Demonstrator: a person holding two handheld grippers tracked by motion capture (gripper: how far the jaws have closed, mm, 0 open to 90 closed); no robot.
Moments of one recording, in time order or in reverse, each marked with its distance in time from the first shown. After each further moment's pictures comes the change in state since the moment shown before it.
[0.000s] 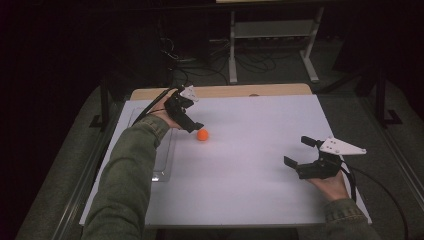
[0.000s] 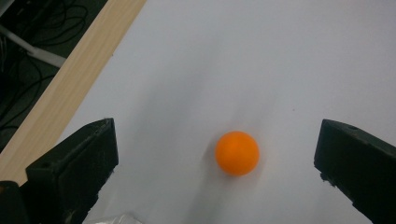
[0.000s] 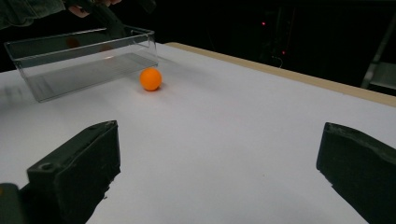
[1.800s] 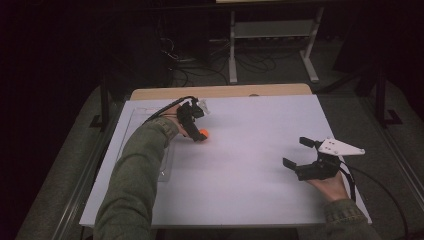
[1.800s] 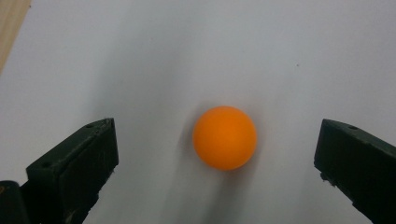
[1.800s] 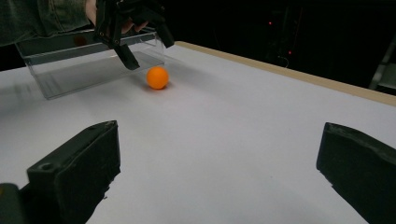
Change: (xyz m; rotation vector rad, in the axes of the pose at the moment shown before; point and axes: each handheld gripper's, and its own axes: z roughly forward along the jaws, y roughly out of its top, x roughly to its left) left arm -0.005 -0.004 0.055 0.198 -0.124 0.068; right arm 0.003 0.000 0.001 0.005 0.024 -0.010
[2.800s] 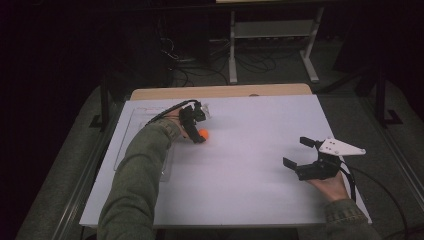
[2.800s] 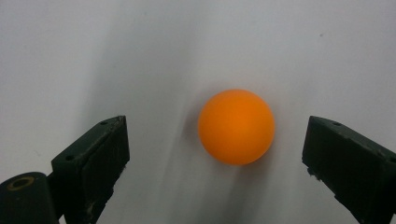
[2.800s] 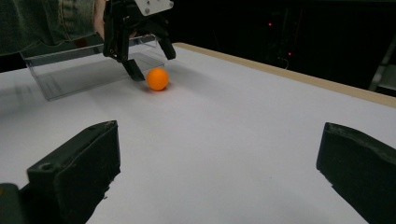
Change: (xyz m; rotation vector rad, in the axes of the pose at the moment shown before) left arm 0.000 -0.001 0.017 0.085 0.018 0.066; right arm 0.000 0.000 -0.001 -0.006 0.000 0.000
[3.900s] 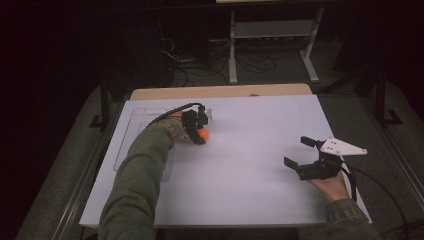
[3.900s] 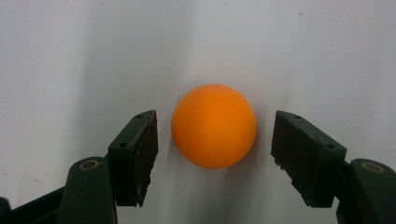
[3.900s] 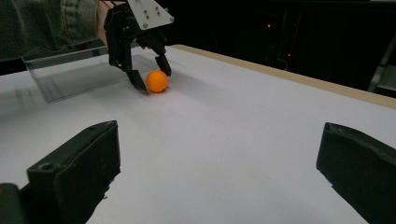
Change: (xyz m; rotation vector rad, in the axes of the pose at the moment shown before) left arm -0.002 0.006 0.009 0.067 -0.071 0.070; right arm -0.001 0.000 -0.002 -0.006 -0.002 0.004
